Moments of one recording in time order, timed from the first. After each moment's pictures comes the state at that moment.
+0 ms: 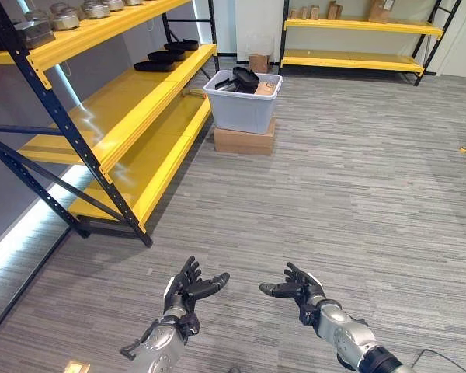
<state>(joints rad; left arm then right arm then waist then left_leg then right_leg) 0.14 0.34 -0.27 0.24 -0.70 -0.01 0.23 -0.16 -0.30 0.54 0.49 0.75 0.13 -0.23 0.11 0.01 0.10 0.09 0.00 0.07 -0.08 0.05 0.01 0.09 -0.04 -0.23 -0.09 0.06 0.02</state>
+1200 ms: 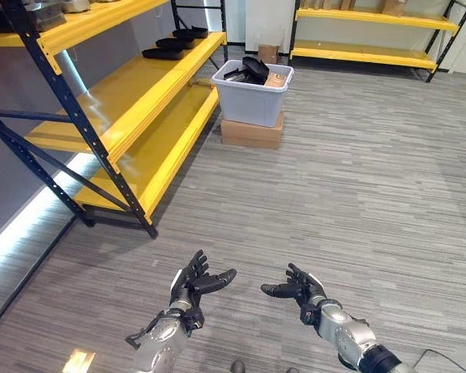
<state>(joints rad) 0.05 0.36 -0.34 0.27 -0.70 0.00 0.20 -0.16 -0.30 0.54 0.52 0.75 0.12 -0.22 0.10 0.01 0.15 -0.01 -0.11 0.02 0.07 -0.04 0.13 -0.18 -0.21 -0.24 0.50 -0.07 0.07</state>
